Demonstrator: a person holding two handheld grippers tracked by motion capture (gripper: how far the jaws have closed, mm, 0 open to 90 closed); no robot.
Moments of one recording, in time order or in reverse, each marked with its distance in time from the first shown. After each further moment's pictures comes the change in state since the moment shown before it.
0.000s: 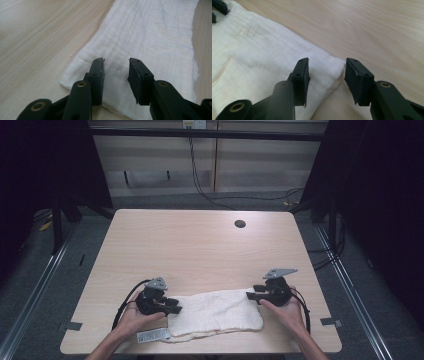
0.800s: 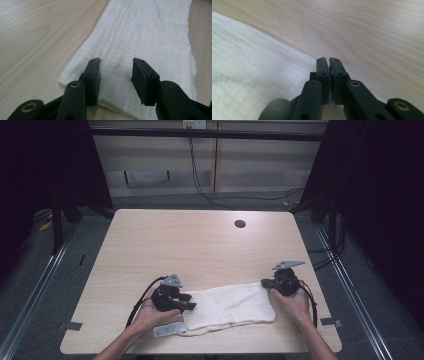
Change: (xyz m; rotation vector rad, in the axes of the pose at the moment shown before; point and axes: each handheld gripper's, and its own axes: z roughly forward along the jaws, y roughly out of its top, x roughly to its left) left arm -0.009 0.028 0.034 -0.026 0.002 0.030; right arm -0.046 -0.002 0.000 0.027 -0.139 0.047
